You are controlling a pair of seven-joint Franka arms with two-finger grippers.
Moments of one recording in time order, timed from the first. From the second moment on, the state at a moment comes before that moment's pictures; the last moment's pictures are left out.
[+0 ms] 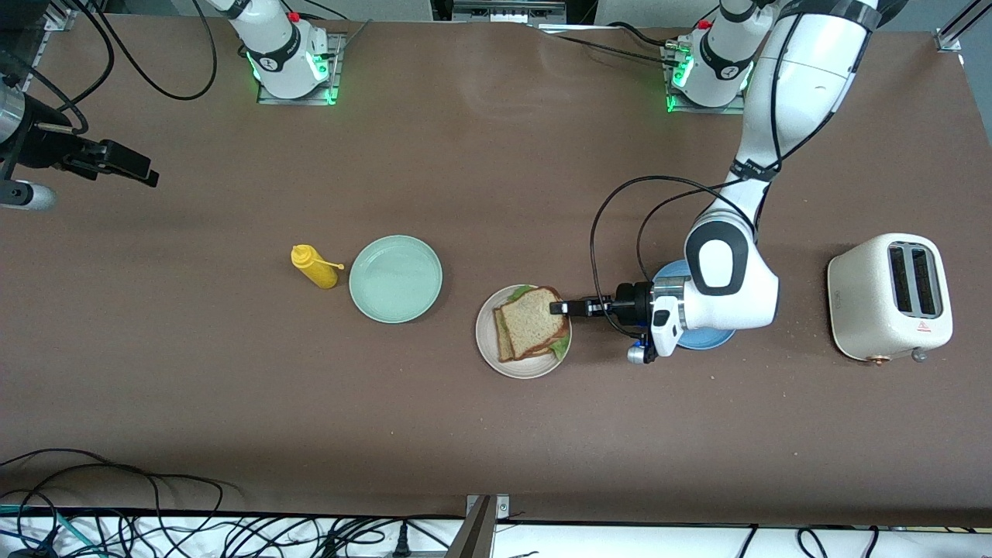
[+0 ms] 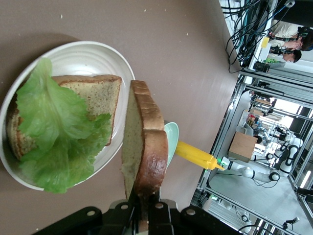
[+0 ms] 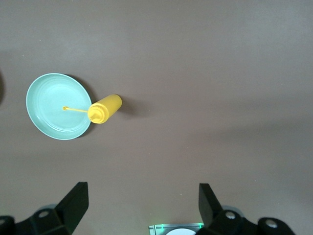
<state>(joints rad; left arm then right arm) -0.25 0.71 -0.06 -1.60 -1.30 2.05 0.28 0.08 -0.01 -0.09 -1.66 0.07 1.53 0.11</state>
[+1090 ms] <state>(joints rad) -0.26 0.76 -0.04 -1.60 -1.30 2.09 0.39 0.08 0.00 -0.13 -1.66 0.09 1.48 0.11</state>
